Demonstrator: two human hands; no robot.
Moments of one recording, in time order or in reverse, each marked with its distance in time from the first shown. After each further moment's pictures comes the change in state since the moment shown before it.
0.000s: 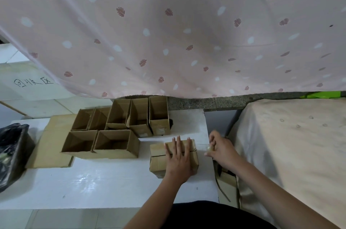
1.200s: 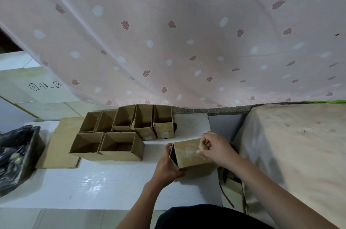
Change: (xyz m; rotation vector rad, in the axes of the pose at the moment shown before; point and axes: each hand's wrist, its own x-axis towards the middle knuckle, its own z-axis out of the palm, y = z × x) left_hand -0.024 -0.058 0.006 -0.968 0.212 0.004; right_hand 0.001 -0.037 -0.011 0.046 -0.050 -0.195
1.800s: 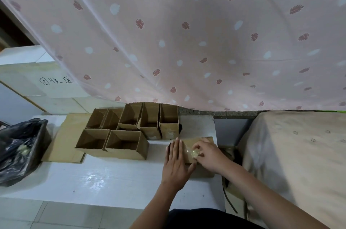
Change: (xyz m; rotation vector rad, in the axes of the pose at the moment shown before) left_hand 0.000 0.014 0.021 0.716 0.119 0.096; right_hand 0.019 -0.012 0.042 -0.072 -0.161 0.095
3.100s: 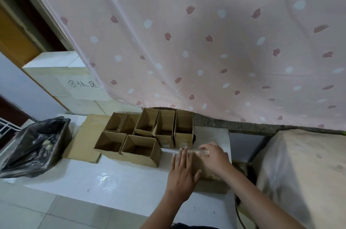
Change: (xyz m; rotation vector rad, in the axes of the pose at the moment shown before) left_hand -0.004 -0.013 -0.026 0.136 -0.077 -0.022; right_hand 0.020 -0.046 -0.008 -0.001 0.131 -0.008
